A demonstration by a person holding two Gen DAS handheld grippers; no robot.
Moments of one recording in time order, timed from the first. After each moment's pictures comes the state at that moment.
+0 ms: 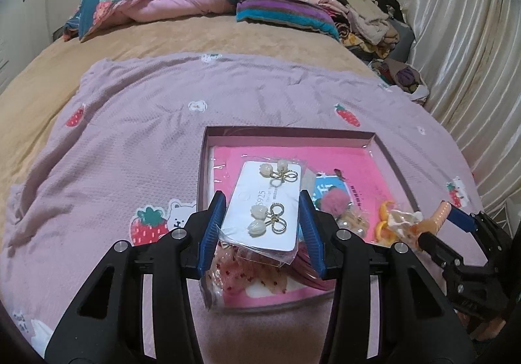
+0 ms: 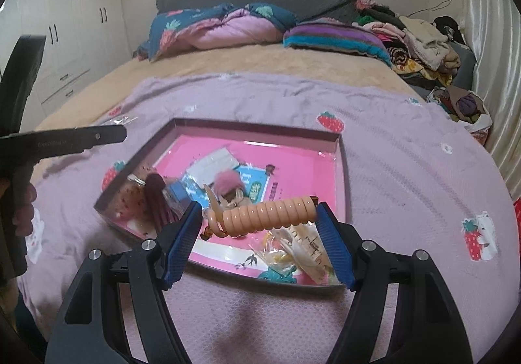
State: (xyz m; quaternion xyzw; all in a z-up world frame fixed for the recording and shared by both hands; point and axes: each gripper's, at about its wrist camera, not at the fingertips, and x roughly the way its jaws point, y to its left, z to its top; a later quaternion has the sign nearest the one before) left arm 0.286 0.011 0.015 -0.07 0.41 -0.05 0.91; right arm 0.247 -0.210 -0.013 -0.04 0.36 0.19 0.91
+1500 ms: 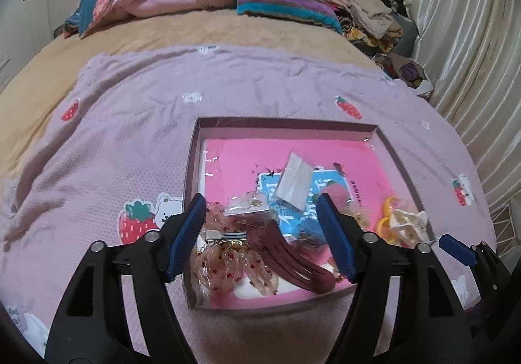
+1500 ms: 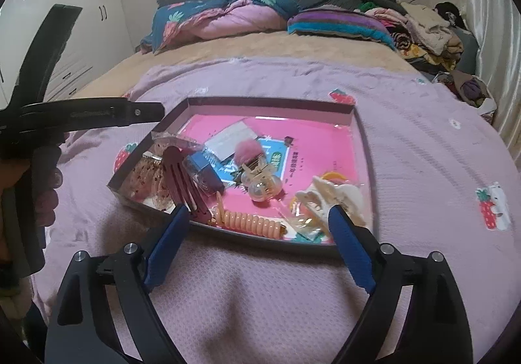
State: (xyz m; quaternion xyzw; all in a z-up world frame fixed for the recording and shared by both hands) left arm 0.282 -0.004 0.013 -0.06 0.41 -0.04 0.91; right arm 0.221 -0.201 -0.029 -0.03 0.37 0.19 0.91
